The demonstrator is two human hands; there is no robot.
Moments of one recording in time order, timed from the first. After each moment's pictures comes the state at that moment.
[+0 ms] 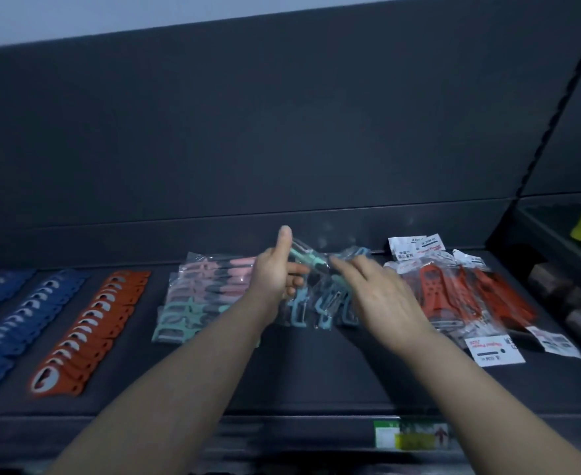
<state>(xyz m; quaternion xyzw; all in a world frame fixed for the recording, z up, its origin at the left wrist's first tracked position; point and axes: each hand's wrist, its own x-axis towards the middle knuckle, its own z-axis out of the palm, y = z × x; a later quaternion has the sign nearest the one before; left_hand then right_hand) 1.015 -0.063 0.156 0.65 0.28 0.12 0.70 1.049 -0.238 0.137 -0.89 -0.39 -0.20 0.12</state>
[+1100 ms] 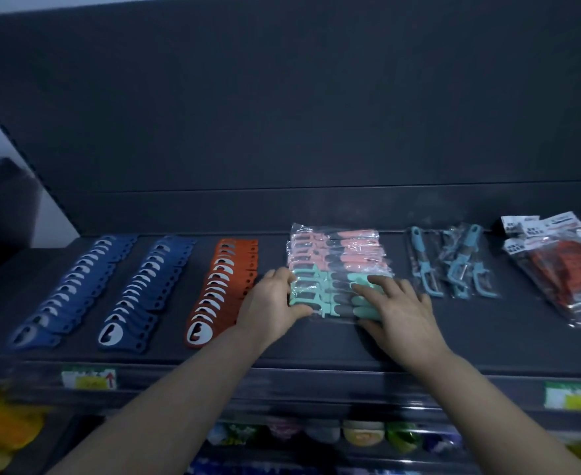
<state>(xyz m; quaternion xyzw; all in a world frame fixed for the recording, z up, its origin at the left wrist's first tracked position) 0.843 0.141 0.092 0.95 0.15 0.11 0.26 0.915 -0.076 0.092 -0.94 -0.33 -0.06 0.10</state>
